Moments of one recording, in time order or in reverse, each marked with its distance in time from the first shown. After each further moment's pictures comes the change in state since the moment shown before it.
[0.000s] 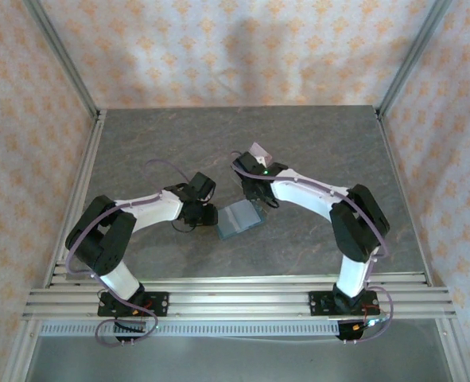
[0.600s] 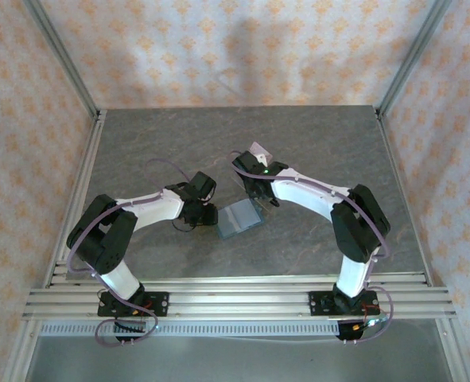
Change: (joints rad) left arm 0.000 0.011 0.013 -0.016 0.000 0.010; right arm 0.000 -0.010 0.007 -0.016 0.079 -0.048
